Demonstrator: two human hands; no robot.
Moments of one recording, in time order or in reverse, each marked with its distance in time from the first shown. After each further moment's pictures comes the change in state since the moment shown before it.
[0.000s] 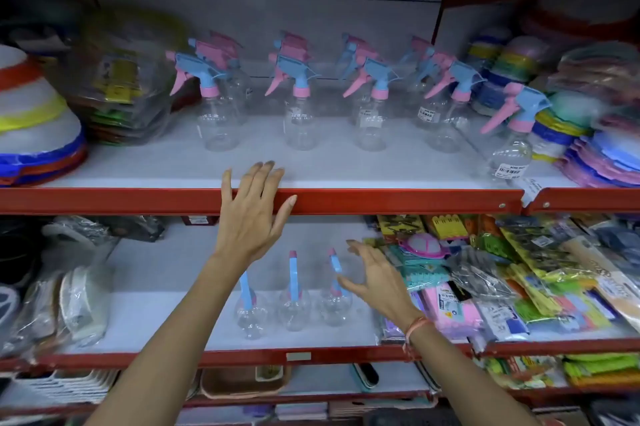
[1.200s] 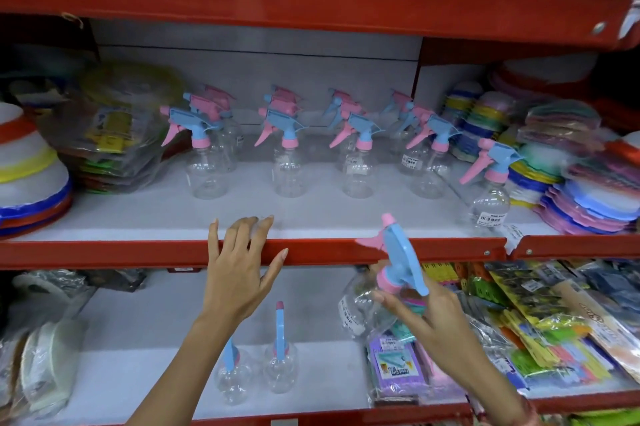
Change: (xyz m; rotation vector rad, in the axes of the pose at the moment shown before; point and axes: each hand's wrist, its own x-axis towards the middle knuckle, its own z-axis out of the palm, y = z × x) left_hand -0.002 0.005 0.007 0.006 0.099 -0.040; right_hand -0.036 -0.041 -0.134 0.334 0.194 -0.063
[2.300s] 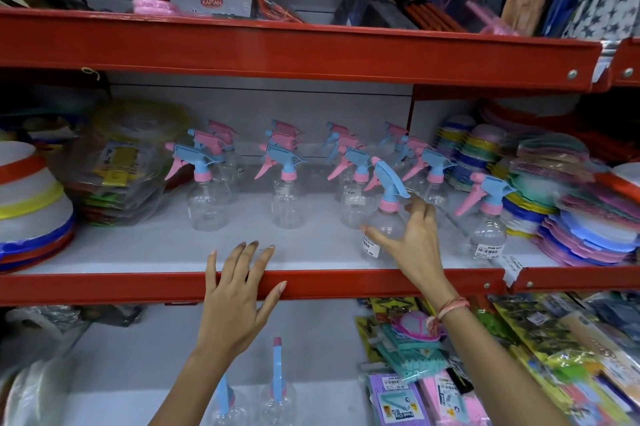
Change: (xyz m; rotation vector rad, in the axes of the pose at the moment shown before) left_hand 0.004 -0.004 -0.001 -0.034 -0.076 0.008; right_hand 0.140 0.014 -0.004 -0.209 0.334 0.082
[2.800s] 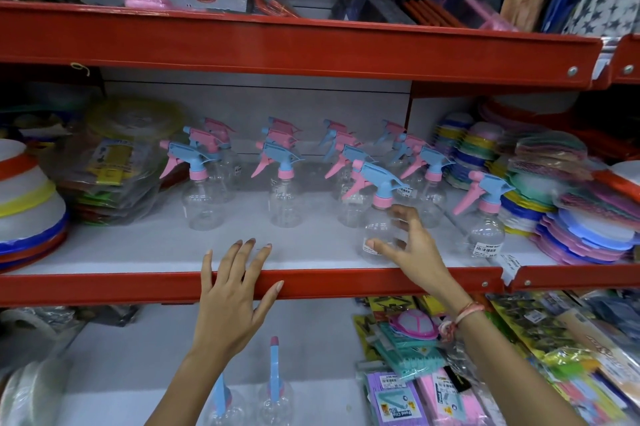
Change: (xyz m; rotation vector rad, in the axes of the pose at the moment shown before) left_hand 0.001 0.000 0.002 0.013 0.011 0.007; right_hand -0.004 0.021 -0.005 0.348 -0.256 0.033
